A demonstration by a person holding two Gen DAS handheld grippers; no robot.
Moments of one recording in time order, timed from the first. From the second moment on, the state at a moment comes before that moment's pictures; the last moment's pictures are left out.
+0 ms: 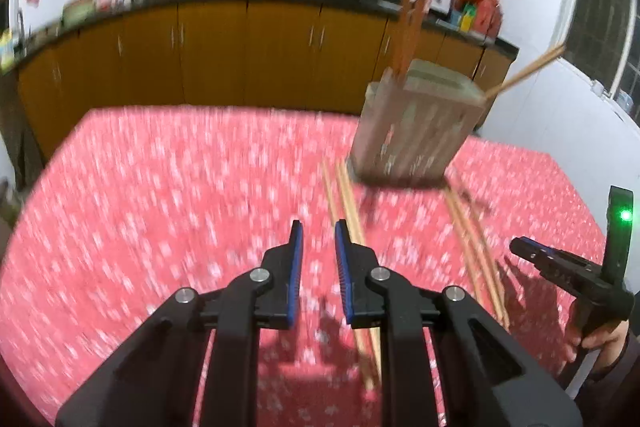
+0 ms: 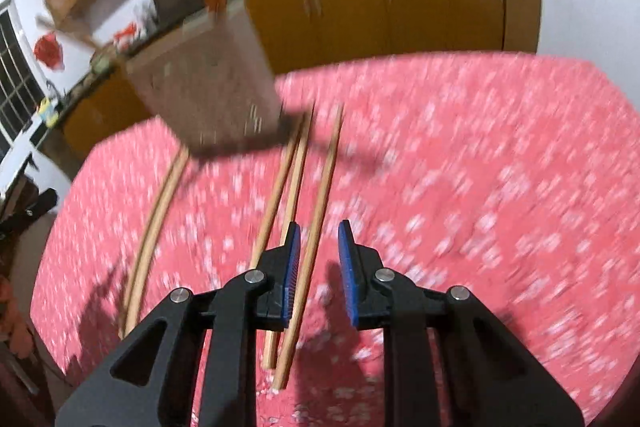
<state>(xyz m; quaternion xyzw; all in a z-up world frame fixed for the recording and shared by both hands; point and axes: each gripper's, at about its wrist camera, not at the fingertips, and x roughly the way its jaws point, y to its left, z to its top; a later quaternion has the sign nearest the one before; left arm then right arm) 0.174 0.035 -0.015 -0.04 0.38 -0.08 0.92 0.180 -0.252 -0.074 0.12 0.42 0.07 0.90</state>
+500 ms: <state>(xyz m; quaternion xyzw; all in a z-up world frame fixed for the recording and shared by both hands) 0.172 0.025 -0.078 -0.09 0.43 -0.10 0.89 0.184 -0.263 -0.096 0.10 0.43 0.00 0.90</state>
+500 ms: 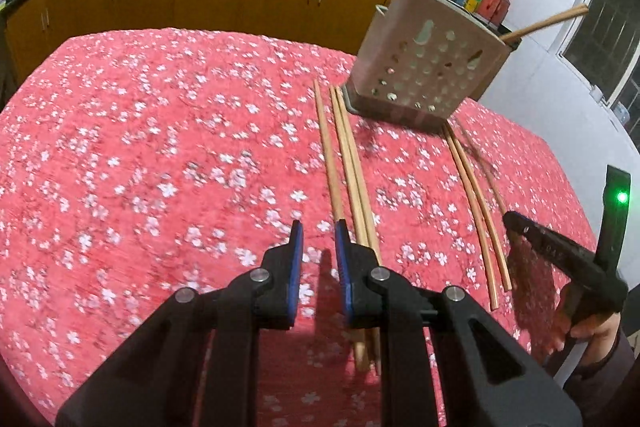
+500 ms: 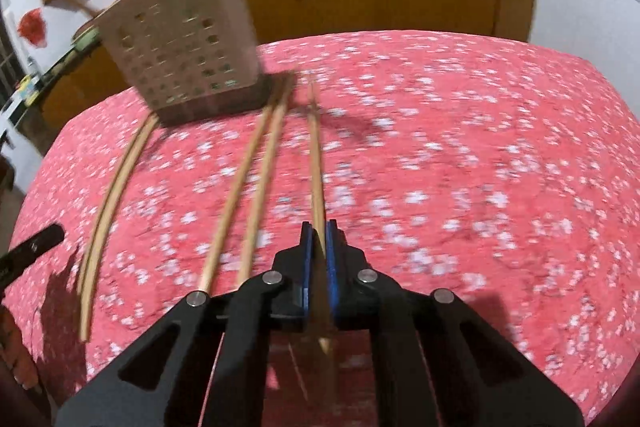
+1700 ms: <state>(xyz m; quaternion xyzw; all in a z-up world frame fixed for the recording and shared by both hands) 0.197 0.040 -0.096 -0.04 0.43 -0.04 0.90 0.175 -0.266 -0.098 0.07 0.42 0.02 0.91</state>
